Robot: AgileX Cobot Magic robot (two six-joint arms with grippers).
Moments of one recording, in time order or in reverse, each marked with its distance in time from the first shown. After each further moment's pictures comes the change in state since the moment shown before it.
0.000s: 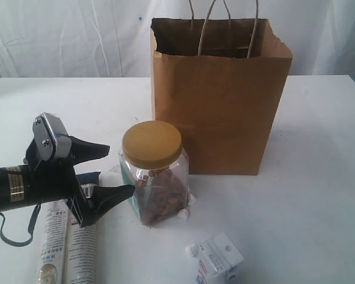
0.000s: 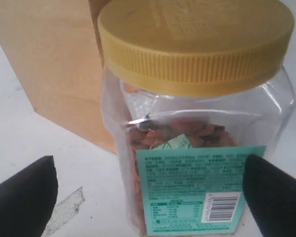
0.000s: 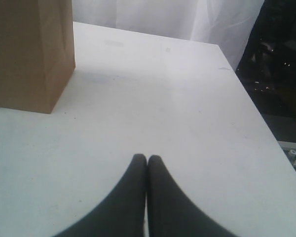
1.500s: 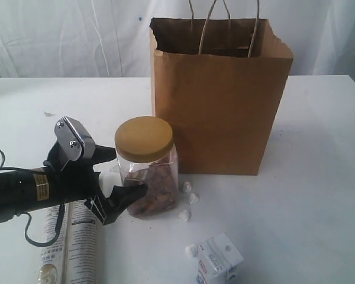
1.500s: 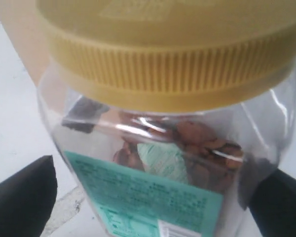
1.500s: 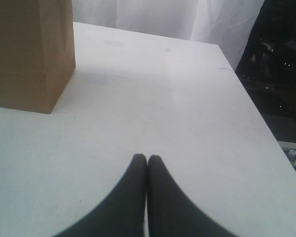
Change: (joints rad) left arm -0.126 0.042 -0.032 -0.218 0.117 0.077; right arm 0.000 0.000 0.000 0.000 0.000 0.000
